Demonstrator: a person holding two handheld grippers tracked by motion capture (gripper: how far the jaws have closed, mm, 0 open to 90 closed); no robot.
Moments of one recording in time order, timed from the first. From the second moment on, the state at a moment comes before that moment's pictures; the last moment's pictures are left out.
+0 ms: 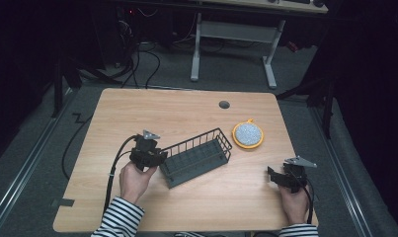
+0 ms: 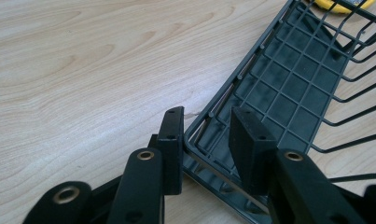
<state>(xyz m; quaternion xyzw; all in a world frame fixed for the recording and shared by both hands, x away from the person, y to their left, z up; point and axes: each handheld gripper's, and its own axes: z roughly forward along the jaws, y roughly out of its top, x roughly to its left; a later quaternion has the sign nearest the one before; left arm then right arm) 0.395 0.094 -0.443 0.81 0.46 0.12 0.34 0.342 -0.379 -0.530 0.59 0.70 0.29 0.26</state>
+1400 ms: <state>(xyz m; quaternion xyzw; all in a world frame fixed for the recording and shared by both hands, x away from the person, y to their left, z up) 0.370 0.136 -0.433 0.78 0.45 0.15 0.41 0.343 -0.380 -0.530 0.59 0.70 0.30 0.26</state>
